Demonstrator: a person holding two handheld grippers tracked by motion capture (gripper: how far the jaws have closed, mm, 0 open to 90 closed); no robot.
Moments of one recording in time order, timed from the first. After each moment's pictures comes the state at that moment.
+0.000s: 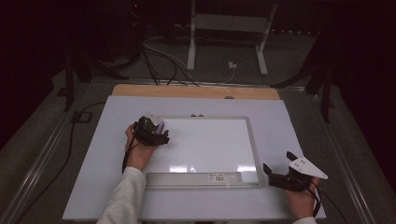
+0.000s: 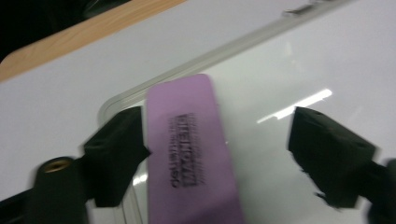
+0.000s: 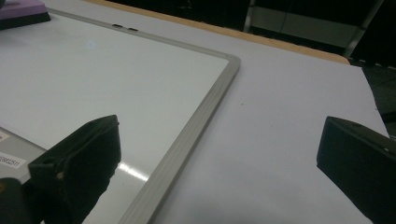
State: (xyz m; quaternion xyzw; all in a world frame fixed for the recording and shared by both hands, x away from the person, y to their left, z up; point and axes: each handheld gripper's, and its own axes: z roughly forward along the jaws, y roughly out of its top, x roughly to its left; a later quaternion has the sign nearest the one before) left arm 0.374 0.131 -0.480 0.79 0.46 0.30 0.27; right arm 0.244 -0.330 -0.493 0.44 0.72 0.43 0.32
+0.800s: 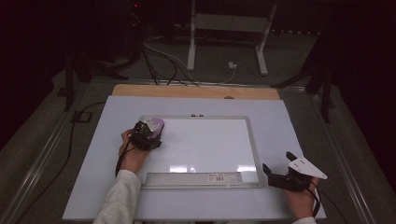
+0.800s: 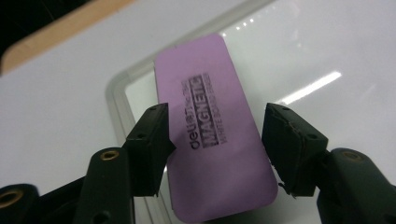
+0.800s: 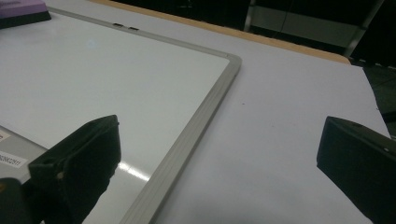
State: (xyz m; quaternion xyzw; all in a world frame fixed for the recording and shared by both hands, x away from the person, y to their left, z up) left arm 0.372 0.147 -0.495 0.81 0.45 0.29 0.24; right arm 0.244 -0.329 -0.493 0.44 0.72 0.43 0.32
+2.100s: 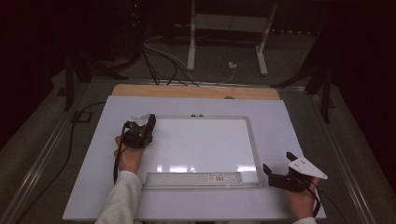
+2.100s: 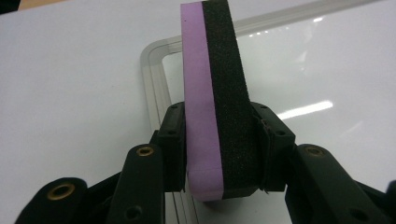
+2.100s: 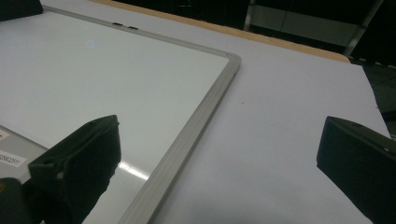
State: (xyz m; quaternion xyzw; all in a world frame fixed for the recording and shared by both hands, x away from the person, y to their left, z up) left arm 0.375 0.169 -0.494 0.74 0.56 0.26 0.27; right arm 0.243 -0.330 -0.494 0.44 0.72 0.43 0.32
